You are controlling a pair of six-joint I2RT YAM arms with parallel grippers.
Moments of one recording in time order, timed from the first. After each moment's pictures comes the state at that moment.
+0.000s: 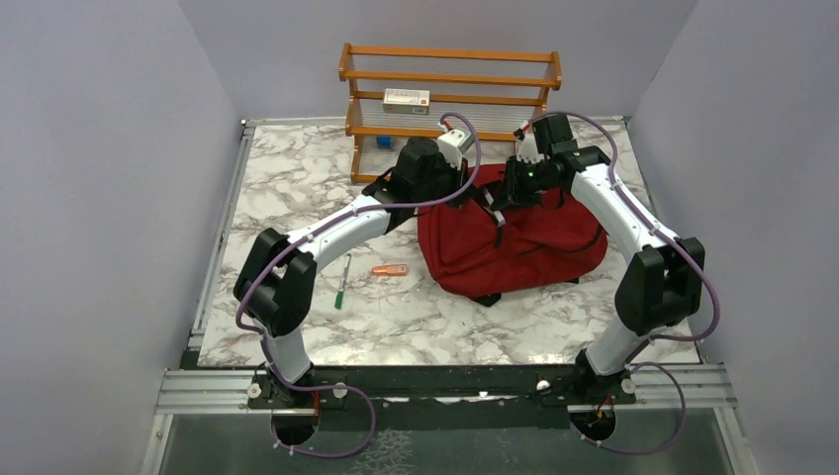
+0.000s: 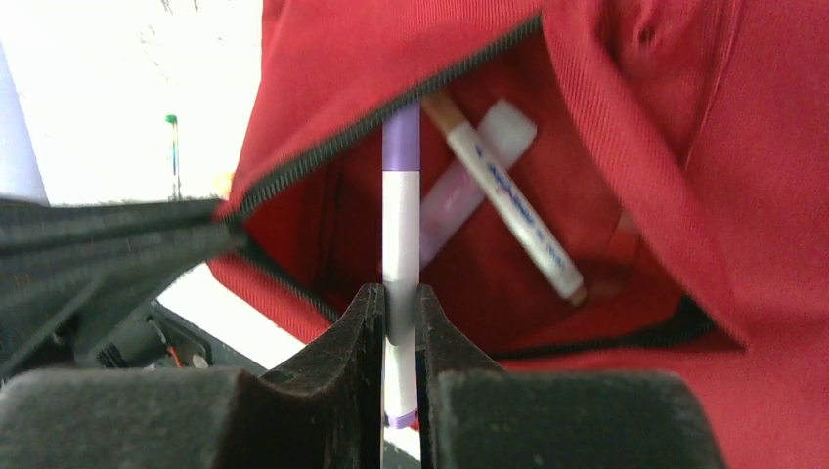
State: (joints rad) left arm -0.67 1.77 1.36 0.07 0.32 -0.23; right arm 0.27 1.65 1.46 -0.81 -0.38 0.30
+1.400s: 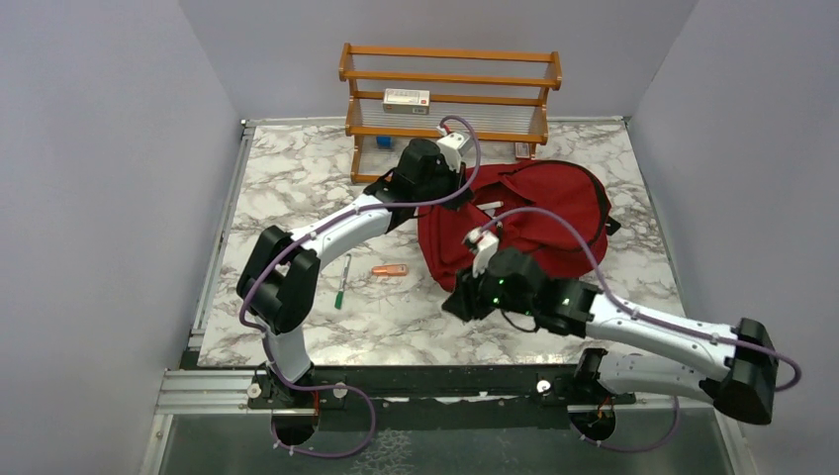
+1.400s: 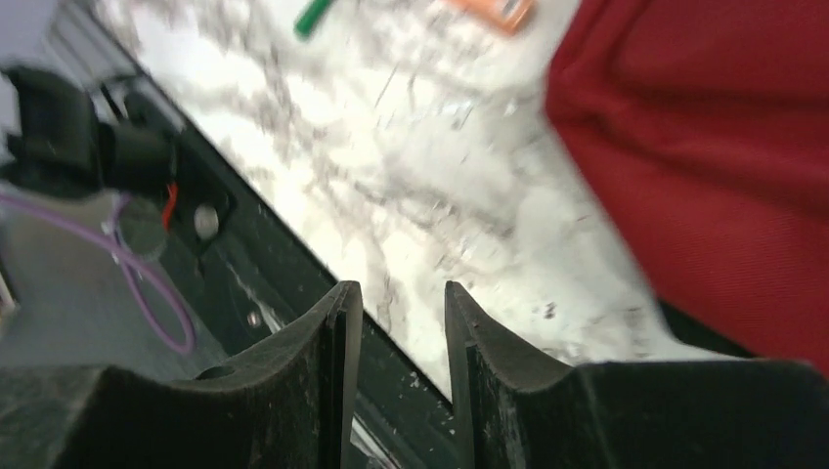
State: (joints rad) left arm -0.66 1.79 1.36 0.02 0.29 -0.23; right arm 0.96 0.99 0.75 -0.32 0.00 0.51
